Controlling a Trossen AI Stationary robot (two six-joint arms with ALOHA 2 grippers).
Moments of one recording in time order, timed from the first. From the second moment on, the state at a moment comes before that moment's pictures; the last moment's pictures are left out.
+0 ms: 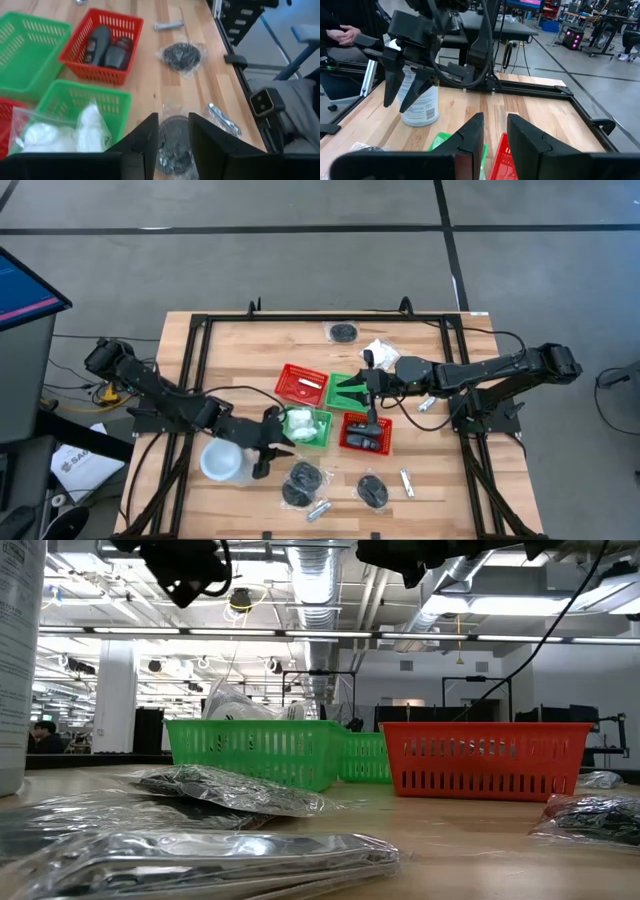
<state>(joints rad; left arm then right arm) -0.45 1.31 0.82 -0.11 -0.23 -0.35 0.08 1.27 0.81 0.27 0.08 -0.11</state>
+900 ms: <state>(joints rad) -0.44 1.81 1.44 -0.68 -0.05 -0.23 0.08 1.27 0.81 0.24 0.08 -0.11</state>
